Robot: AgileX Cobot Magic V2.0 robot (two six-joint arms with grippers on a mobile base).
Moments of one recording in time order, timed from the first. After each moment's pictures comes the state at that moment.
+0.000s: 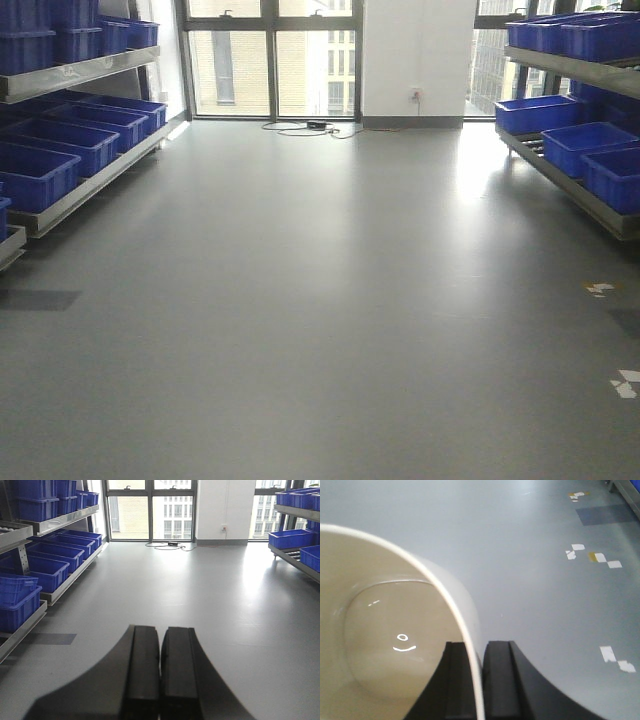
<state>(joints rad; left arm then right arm) -0.08 -0.01 0.01 -0.02 0.09 0.02 -0.01 0.44 -0.53 -0.05 0.68 0.21</state>
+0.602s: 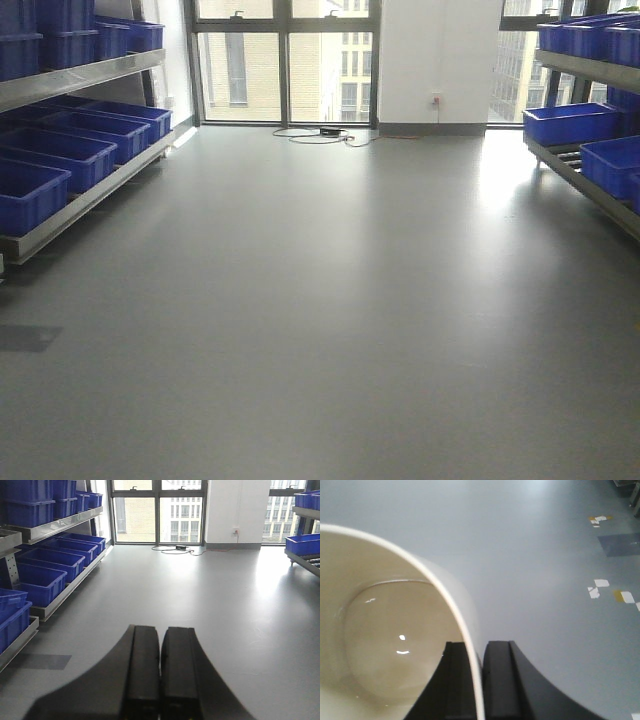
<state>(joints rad) -0.08 -0.01 0.01 -0.02 0.09 0.02 -0.01 0.44 -0.53 -0.05 0.68 0.21</state>
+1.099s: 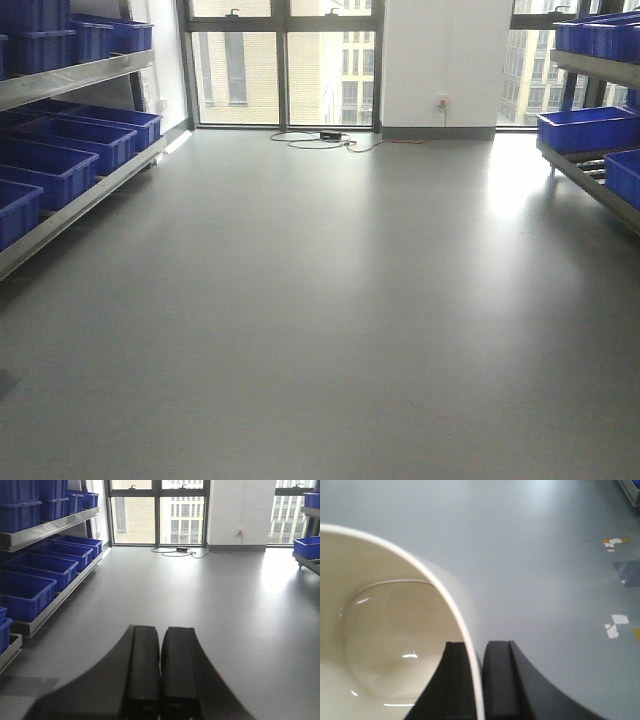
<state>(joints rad) -0.08 -0.01 0.01 -0.02 0.09 0.02 -0.01 0.44 -0.53 -0.05 0.68 0.21</state>
